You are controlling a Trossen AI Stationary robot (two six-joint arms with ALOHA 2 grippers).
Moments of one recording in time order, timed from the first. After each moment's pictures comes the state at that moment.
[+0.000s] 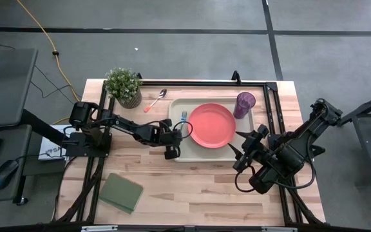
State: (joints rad) left arm 0.05 1.79 0.92 -0.22 -0.38 -0.10; right arm 0.74 1.43 1.43 -1.35 1.10 1.10
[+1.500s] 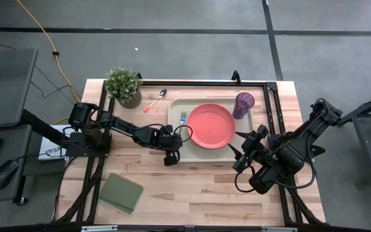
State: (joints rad) left arm 0.01 1.79 0.92 -0.20 -0.22 -0.18; right arm 0.74 1.43 1.43 -1.34 1.10 1.09
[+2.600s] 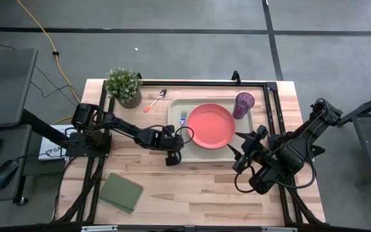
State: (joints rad) left arm 0.00 1.84 0.92 -0.16 -0.26 -0.15; right arm 0.74 1.43 1.42 -1.32 1.10 1.09
